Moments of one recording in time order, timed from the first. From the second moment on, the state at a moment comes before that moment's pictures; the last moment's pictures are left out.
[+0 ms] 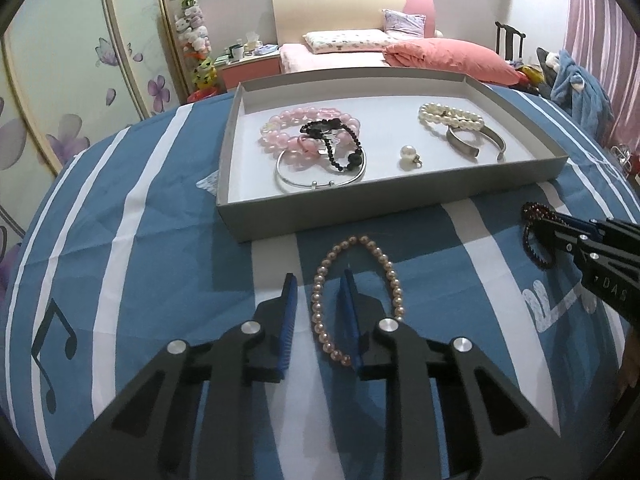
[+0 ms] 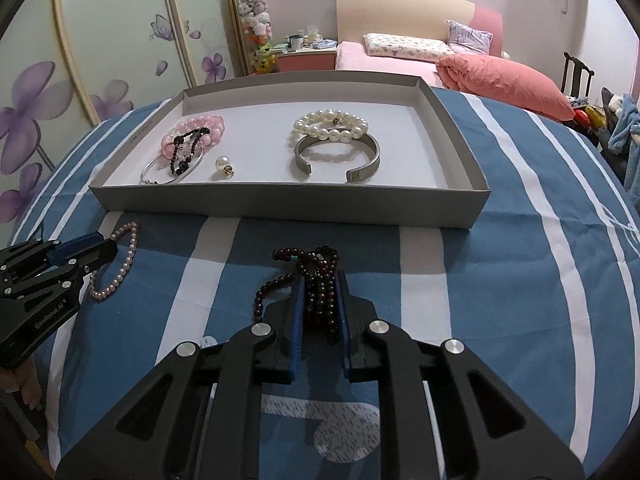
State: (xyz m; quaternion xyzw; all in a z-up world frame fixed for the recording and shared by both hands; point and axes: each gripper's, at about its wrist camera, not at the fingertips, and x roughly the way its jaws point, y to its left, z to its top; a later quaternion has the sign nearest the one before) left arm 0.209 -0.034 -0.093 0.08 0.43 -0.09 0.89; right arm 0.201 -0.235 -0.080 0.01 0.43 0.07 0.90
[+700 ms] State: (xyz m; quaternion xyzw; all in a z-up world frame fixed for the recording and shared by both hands) left arm 0.209 -0.032 -0.094 0.08 0.43 -0.09 0.90; right arm 0.201 -0.239 -0.081 0.02 0.43 0.07 0.90
